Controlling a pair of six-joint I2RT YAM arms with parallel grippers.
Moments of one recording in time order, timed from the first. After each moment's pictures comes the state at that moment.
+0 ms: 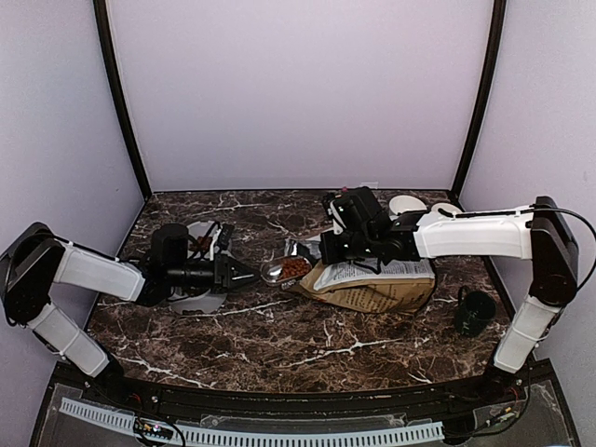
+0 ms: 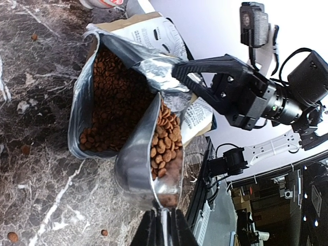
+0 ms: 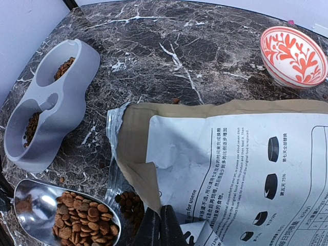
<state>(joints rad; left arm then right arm) -0.55 1.50 0.54 0.59 0.74 -0.81 0.88 1.71 1.20 -0.20 0.17 0.44</state>
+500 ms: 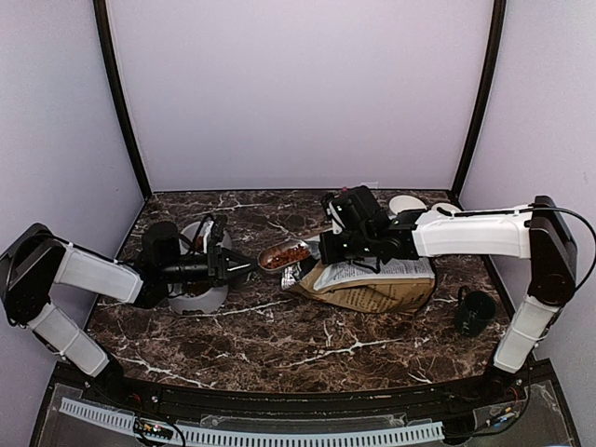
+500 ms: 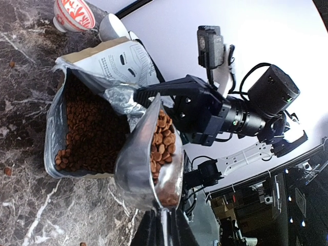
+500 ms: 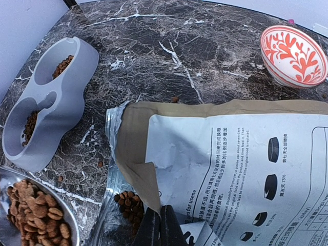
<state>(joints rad) -0.53 1.50 0.50 0.80 0.79 -0.94 0.88 1.72 1.22 -0.22 0.17 0.44</state>
